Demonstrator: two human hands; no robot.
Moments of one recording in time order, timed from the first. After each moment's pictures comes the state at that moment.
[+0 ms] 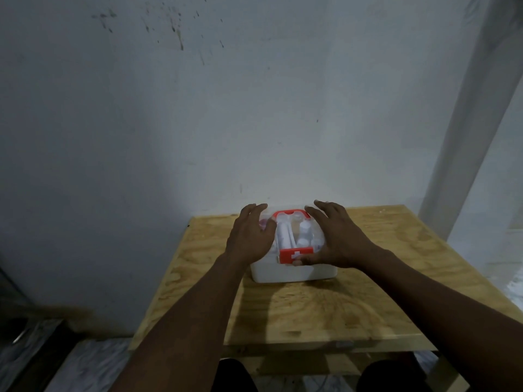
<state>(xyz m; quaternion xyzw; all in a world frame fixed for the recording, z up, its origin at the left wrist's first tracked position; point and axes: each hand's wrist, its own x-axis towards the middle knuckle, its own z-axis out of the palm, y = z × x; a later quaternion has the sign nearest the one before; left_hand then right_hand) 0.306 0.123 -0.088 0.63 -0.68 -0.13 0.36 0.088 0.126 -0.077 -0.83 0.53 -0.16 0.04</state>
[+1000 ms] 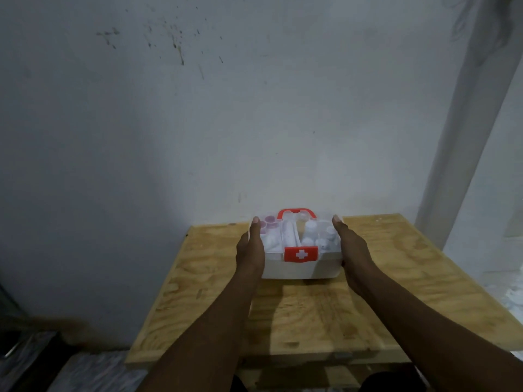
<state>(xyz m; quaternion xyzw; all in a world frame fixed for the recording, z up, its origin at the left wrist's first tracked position) 0.279 0.136 -0.098 0.59 -0.33 -0.46 0.57 0.089 0.124 -0.102 -0.39 0.55 -0.55 0.49</state>
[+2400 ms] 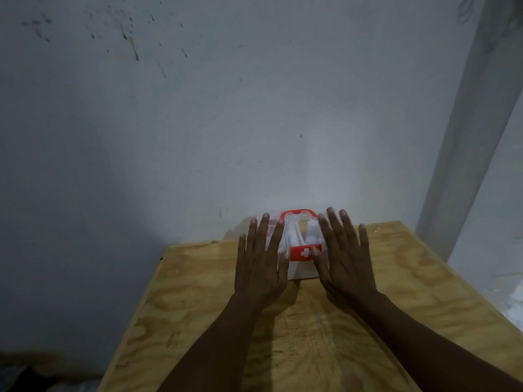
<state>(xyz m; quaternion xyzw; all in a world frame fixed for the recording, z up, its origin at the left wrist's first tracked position) 0.259 0.056 -0.142 0.55 -0.76 0.14 0.32 0.060 0.063 -0.137 -0.74 0.56 -0.33 -0.15</state>
